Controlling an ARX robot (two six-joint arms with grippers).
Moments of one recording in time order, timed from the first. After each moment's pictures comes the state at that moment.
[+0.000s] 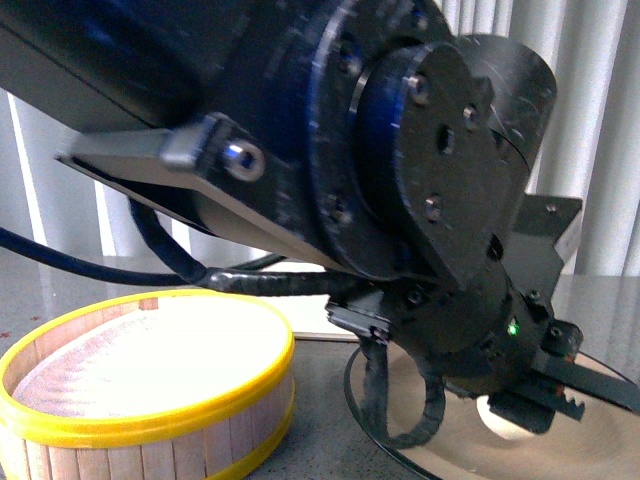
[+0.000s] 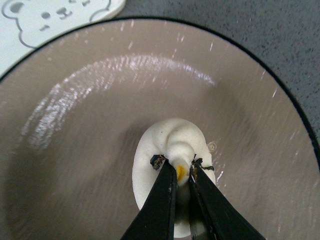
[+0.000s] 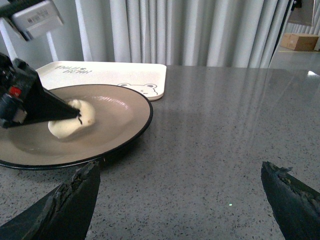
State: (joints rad) left arm -0.73 1.92 1.44 -0.11 0.05 0.10; right arm 0.00 0.00 0.01 0.00 0.00 -0.01
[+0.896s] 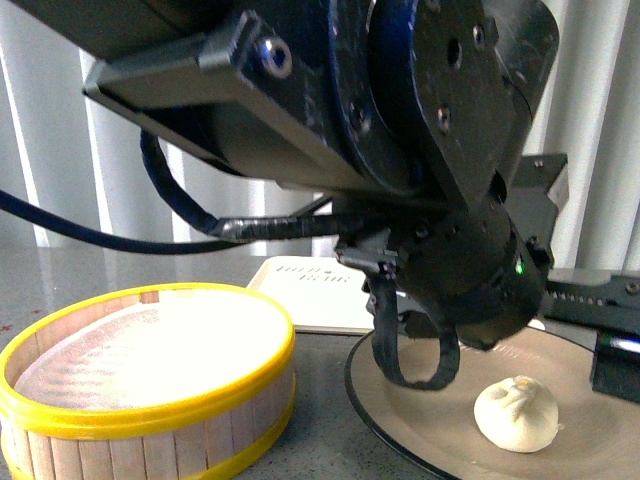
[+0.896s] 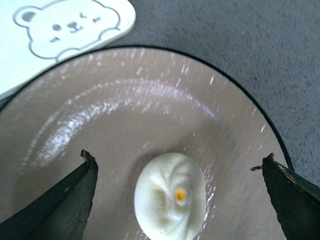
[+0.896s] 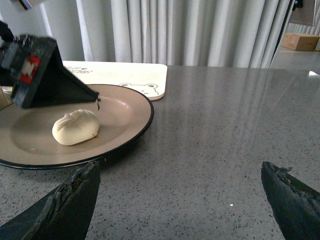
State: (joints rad) left arm -0.71 1.92 1.52 -0.14 0.08 -0.01; right arm 0.00 0.00 0.01 0.00 0.00 -0.01
